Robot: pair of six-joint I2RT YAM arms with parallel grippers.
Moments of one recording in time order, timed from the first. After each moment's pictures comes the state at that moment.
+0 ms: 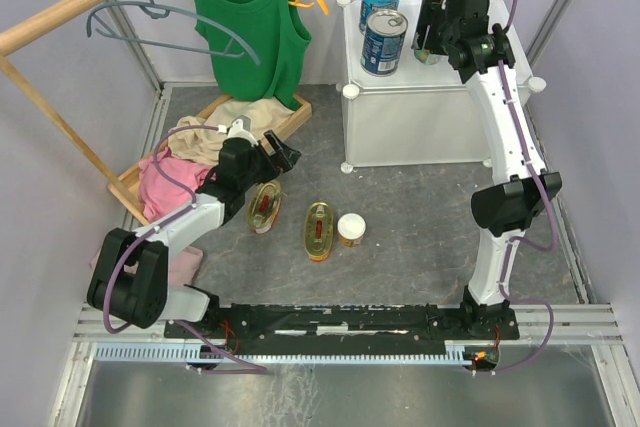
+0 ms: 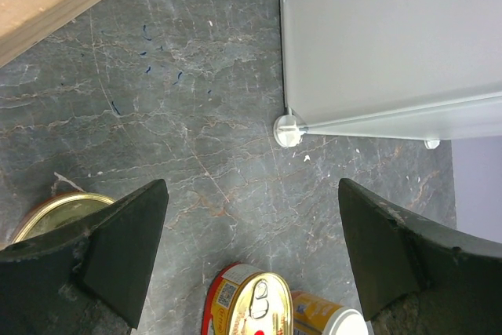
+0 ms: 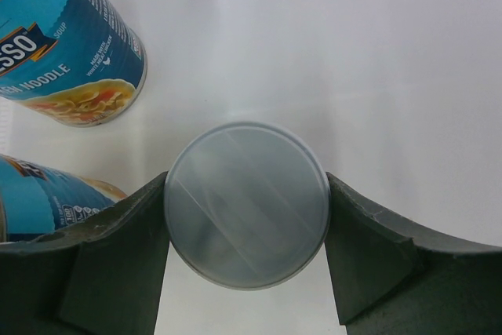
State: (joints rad) left arm -0.36 1.36 0.71 0.24 0.05 -0.74; right arm 0.21 2.00 2.39 -0.80 0.23 0.22
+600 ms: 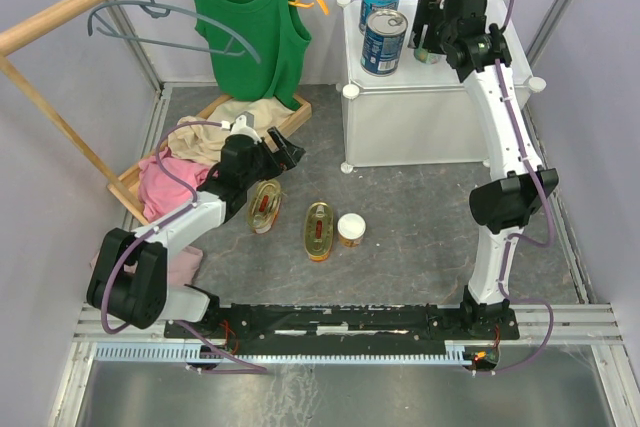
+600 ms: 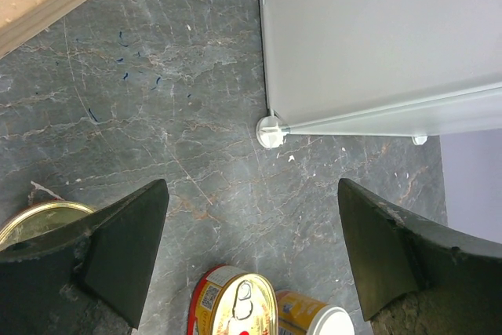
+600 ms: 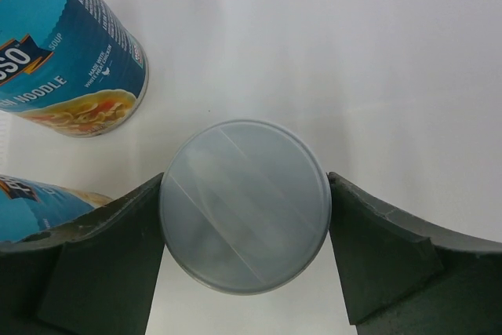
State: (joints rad) left arm -0.38 1.36 0.75 0.22 0.05 -0.74; right arm 0.21 2.03 2.40 -0.77 0.22 0.22
